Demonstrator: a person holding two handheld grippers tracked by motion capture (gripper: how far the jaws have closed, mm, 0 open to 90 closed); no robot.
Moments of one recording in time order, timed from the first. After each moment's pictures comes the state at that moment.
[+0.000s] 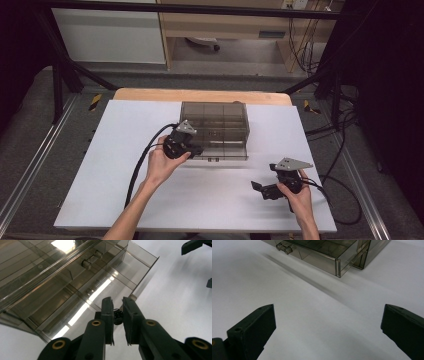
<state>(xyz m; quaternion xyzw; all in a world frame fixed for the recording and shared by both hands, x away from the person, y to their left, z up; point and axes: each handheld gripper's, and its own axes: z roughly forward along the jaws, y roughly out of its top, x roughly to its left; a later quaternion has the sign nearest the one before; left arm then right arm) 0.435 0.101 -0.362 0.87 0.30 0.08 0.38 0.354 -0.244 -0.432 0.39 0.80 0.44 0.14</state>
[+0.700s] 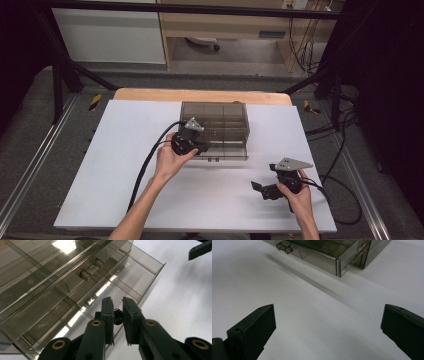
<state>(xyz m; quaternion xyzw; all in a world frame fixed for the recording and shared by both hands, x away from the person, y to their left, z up) 0.450 0.084 -0.369 0.87 0.30 0.08 0.38 0.354 -0.244 -0.433 0.38 0.80 0.44 0.14</state>
